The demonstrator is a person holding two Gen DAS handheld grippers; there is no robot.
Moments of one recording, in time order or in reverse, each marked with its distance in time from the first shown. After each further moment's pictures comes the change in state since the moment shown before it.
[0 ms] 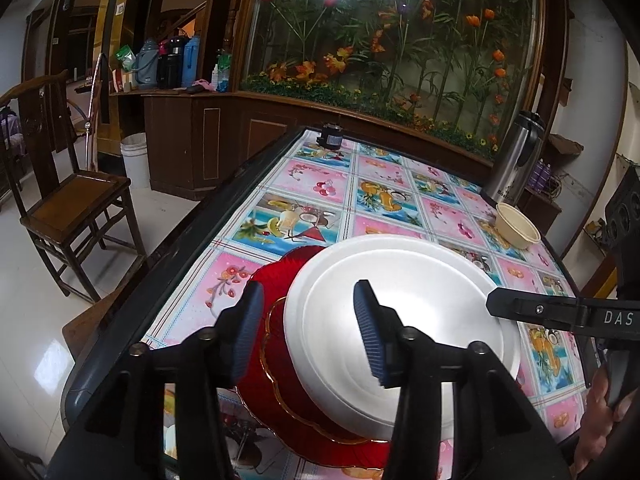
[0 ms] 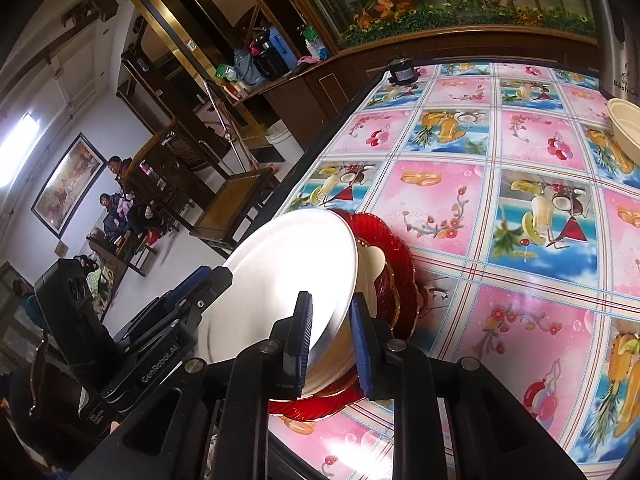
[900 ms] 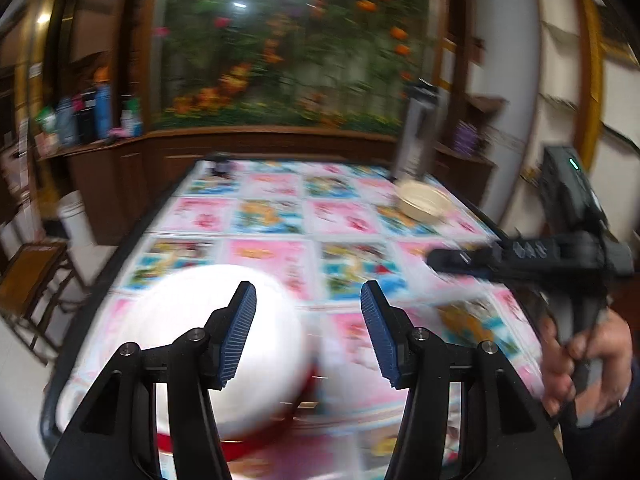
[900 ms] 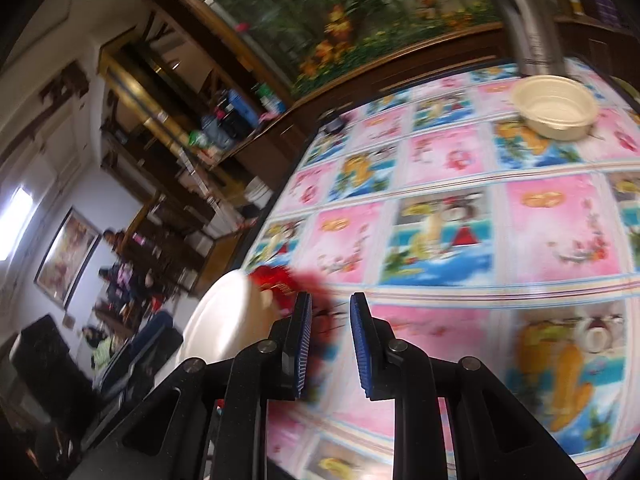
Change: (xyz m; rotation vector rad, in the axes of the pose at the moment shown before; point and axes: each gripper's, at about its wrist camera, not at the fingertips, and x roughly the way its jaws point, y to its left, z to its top) left arm -0.031 -0.137 -0.002 0.269 -0.010 -0.223; right arm -0.087 -0.108 -0.006 0.208 -0.177 -0.017
